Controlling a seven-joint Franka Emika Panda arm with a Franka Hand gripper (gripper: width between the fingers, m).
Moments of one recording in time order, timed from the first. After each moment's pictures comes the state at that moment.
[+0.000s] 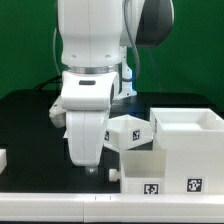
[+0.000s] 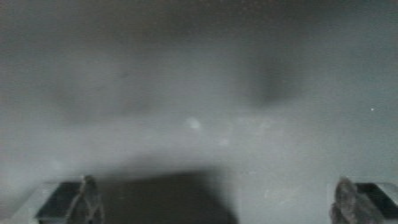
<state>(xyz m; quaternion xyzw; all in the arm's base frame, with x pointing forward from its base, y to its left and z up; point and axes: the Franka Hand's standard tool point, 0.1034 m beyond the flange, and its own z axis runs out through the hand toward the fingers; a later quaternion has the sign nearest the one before) 0.558 -0.047 0.027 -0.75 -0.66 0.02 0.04</state>
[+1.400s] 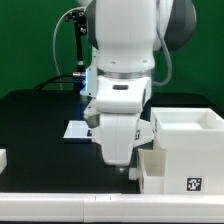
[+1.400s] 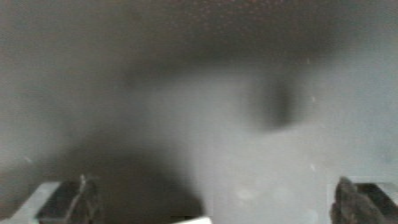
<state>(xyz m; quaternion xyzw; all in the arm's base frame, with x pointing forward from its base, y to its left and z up) 0.546 -0.009 0.025 -0.78 -0.63 0.02 0.05</state>
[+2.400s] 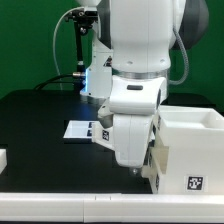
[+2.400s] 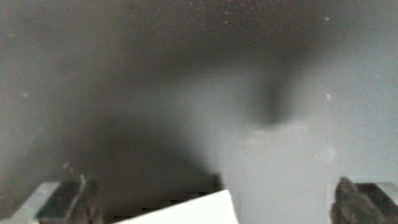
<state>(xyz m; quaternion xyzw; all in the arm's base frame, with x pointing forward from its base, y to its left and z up) 0.551 0.026 0.023 -0.79 -0.61 0.02 0.05</state>
